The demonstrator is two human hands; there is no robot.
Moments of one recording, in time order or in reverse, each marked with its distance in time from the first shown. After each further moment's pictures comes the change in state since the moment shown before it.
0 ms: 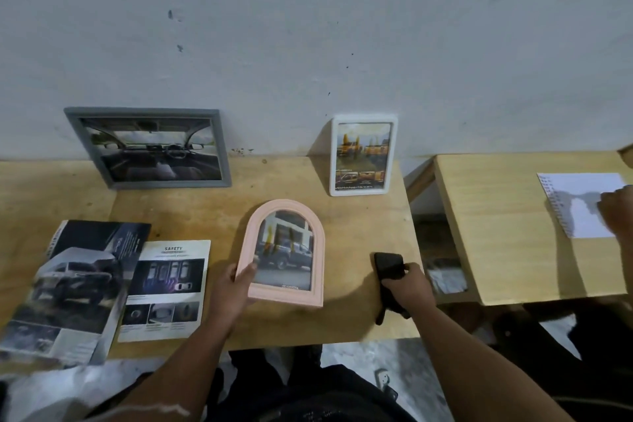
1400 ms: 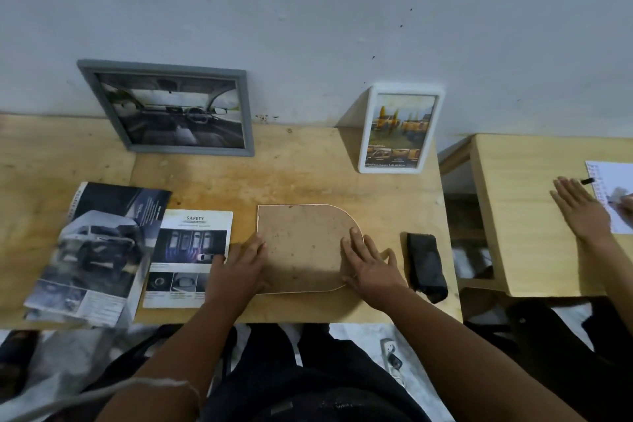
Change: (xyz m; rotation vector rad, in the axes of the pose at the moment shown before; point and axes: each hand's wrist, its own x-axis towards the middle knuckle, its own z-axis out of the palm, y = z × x) left_hand 0.019 -0.032 -0.045 1.551 -0.160 0.572; right_hand -0.024 -0.051 0.083 -0.869 -0.269 -0.695
